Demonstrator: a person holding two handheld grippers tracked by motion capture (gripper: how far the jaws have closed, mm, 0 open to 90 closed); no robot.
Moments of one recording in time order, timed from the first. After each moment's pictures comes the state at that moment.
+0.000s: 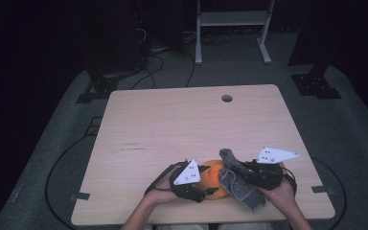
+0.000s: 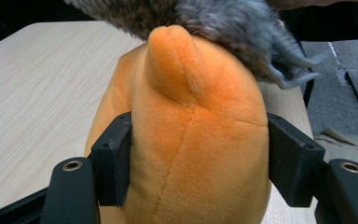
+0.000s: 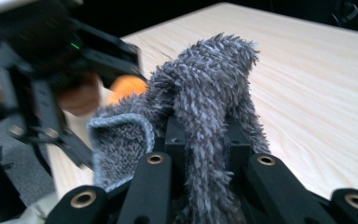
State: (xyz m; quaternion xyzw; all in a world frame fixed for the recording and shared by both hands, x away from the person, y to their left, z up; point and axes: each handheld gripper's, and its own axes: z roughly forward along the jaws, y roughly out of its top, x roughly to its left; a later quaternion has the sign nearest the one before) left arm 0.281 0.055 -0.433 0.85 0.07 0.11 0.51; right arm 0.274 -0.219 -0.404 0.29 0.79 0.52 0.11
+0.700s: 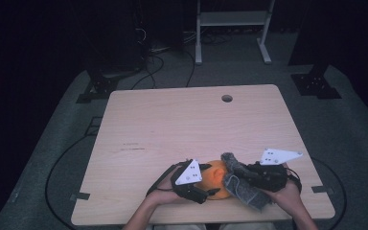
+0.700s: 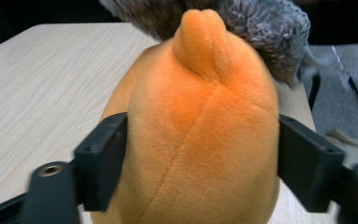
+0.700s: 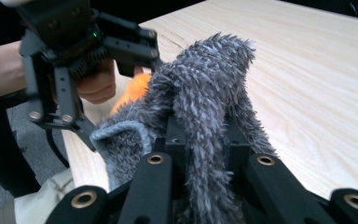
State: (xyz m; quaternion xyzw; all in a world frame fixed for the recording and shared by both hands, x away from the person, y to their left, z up) left arm 0.278 0.048 -0.436 0.85 0.06 0.12 0.51; right arm 0.266 -0.224 -0.393 0.27 0.81 0.51 0.09
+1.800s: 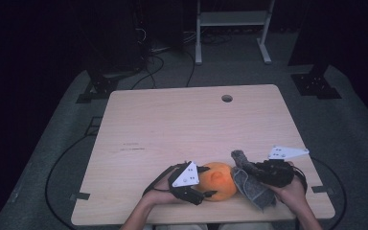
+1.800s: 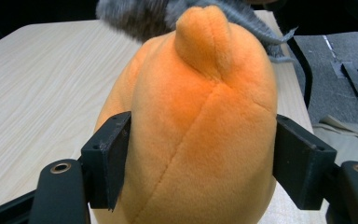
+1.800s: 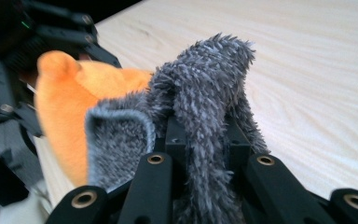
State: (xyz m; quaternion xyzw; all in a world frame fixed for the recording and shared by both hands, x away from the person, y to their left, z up) left arm 0.282 0.061 -0.440 0.85 0.05 0.11 0.51; right arm 0.285 -0.253 -0.417 0.34 0.79 0.51 0.07
